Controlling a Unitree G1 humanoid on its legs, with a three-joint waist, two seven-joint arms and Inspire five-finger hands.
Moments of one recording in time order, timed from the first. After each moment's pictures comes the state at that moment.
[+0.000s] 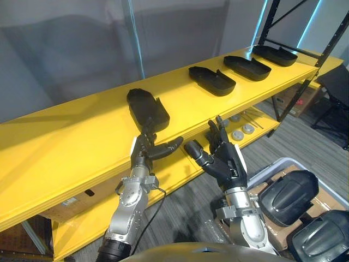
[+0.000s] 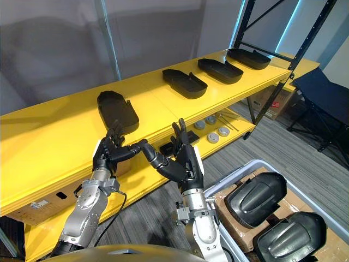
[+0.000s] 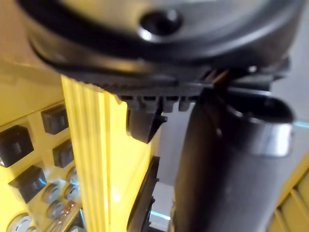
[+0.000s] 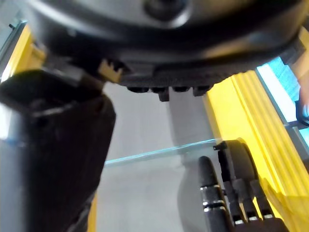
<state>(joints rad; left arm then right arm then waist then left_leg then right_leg) 0.11 0.05 -0.19 -0.03 -0.30 -0.04 0.22 0.42 -0.12 0.38 -0.32 0.17 -0.29 -0.10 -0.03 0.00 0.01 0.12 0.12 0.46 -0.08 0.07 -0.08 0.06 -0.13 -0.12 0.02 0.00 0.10</state>
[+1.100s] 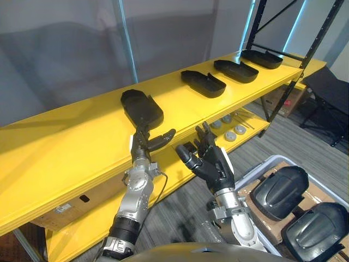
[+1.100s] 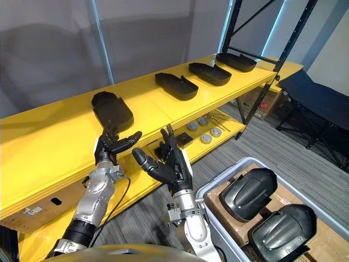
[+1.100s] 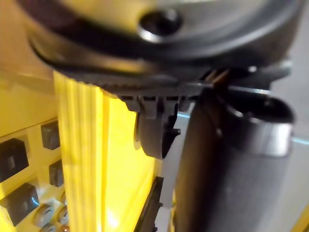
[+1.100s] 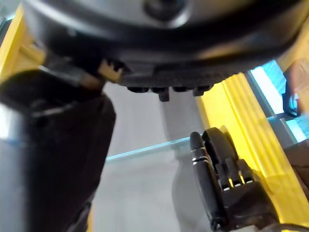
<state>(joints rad) -0.09 0.00 -0.14 0.26 -0.30 -0.09 0.35 0.37 -0.12 0.44 -0.23 0.21 -0.27 -0.10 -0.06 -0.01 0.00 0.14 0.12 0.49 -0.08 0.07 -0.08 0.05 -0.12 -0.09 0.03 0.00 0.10</state>
